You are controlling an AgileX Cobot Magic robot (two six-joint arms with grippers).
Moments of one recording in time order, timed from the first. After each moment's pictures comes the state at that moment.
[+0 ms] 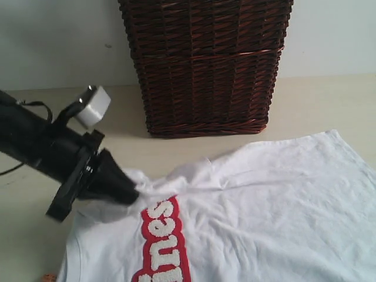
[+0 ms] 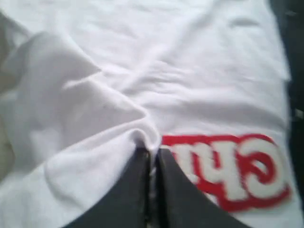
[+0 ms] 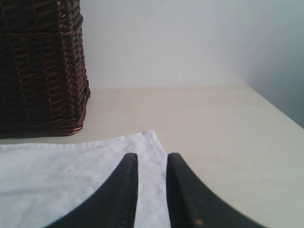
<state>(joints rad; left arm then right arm) -0.23 1.79 -0.94 -1.12 1.10 1.90 -0.02 0.01 0.00 -0.22 0.25 0.19</state>
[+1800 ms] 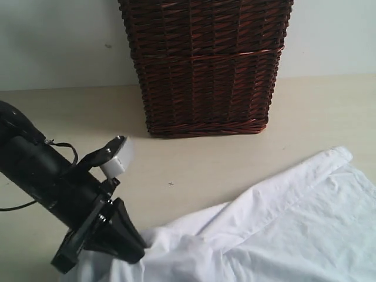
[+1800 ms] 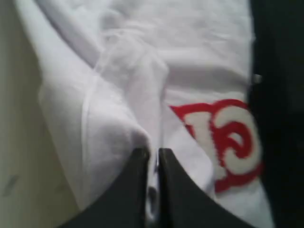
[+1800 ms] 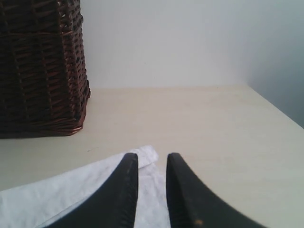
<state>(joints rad) -0.35 1.85 -0.86 -1.06 1.06 1.84 -0.02 0.01 0.00 -0.22 0.25 0.19</state>
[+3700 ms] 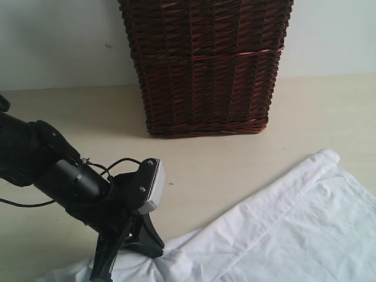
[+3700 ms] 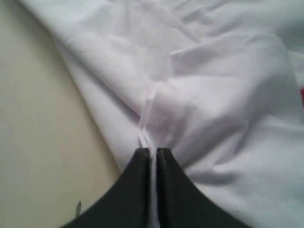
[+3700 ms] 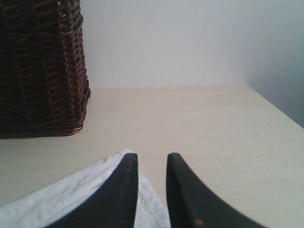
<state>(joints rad) -0.51 1.92 -0.86 -1.10 0.73 2.10 -0.02 0.01 0.00 -0.22 0.25 0.19</state>
